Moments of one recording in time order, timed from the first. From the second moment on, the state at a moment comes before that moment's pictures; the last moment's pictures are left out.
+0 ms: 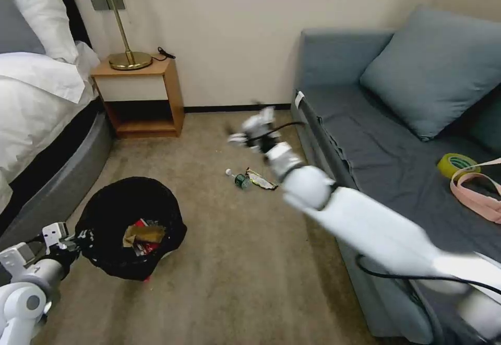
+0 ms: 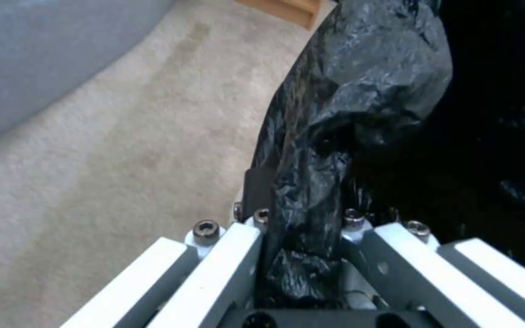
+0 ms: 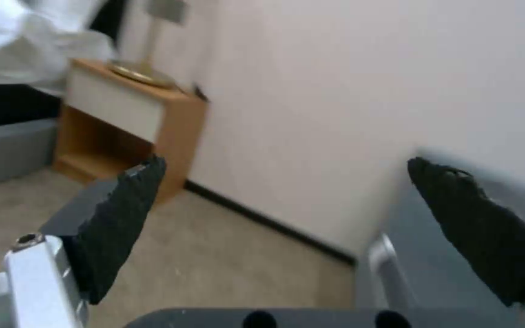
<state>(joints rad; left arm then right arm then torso) 1.47 -1.15 -1.02 -1.89 -0.79 0.55 0.00 -0.47 0.91 -0.31 1.85 0.52 -0.24 0.42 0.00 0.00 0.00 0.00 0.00</state>
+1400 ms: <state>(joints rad) 1.47 -1.19 -1.06 -1.91 -0.79 0.57 -0.02 -1.38 0.97 0.31 2.33 0.45 -0.32 0.38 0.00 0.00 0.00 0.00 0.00</state>
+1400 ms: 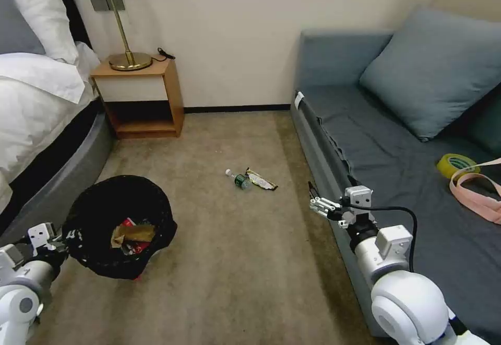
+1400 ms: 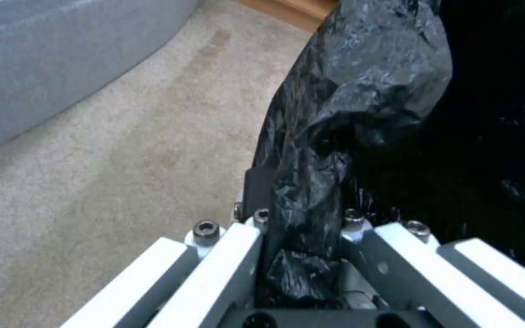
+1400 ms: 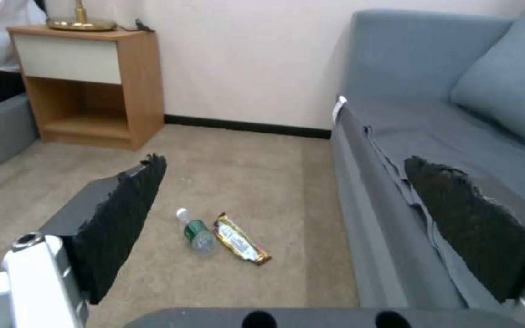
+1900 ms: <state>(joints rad) 1.46 -1.19 -1.07 -1.90 -0.80 0.57 -0.01 -1.38 0.96 0.31 2.33 0.45 -0.32 0.33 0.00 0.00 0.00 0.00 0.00</state>
